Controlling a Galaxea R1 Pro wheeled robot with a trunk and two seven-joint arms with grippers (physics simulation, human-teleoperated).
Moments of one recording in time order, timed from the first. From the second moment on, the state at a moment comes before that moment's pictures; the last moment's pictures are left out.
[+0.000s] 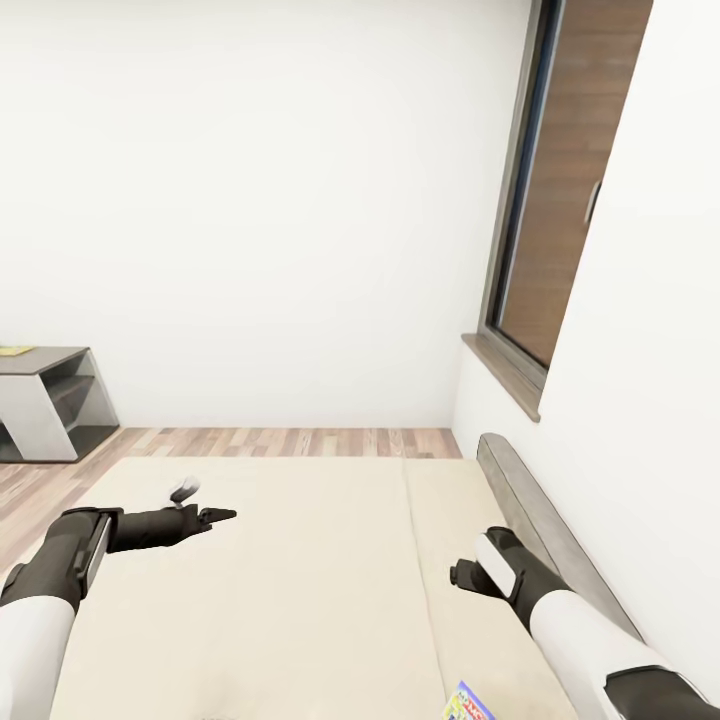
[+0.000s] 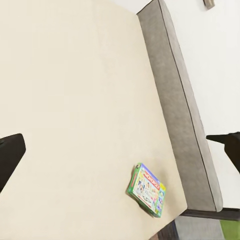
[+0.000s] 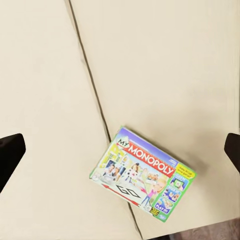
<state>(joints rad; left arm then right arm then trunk) -0.72 0.25 0.41 -0.72 -0.27 0.83 -1.15 -0.77 -0.01 0.15 -0.41 -0.51 0.73 -0.37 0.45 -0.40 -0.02</state>
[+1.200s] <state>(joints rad) -0.71 0.27 0.33 -0.78 -0.28 0.86 -1.56 -0.77 0.00 0.19 -0.42 -0.51 0.73 -0.37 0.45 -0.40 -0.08</state>
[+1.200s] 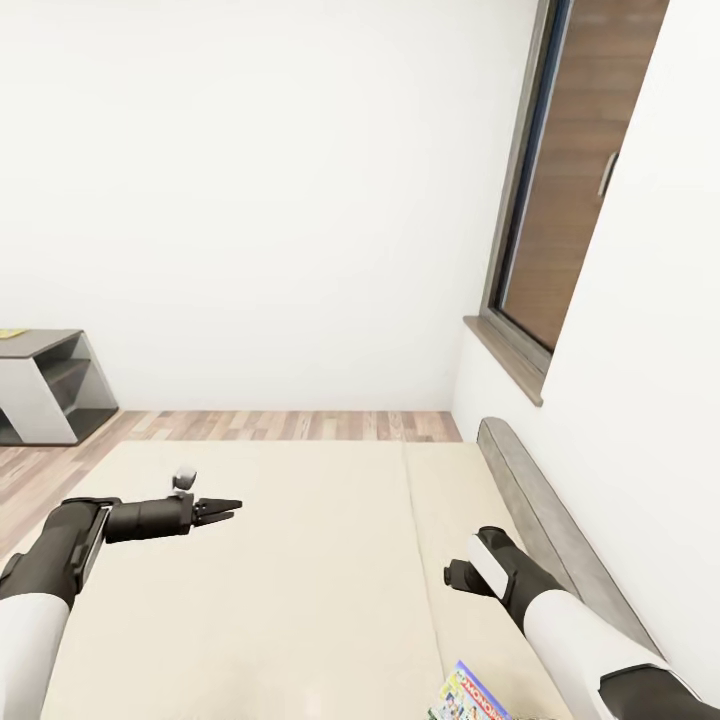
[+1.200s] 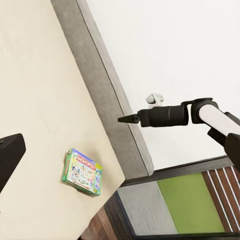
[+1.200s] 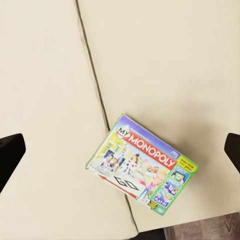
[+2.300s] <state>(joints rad) -0.71 0.27 0.33 -0.78 -0.28 0.86 -1.56 -0.77 0.01 0.19 -0.42 -0.51 0.73 -0.37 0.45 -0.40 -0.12</state>
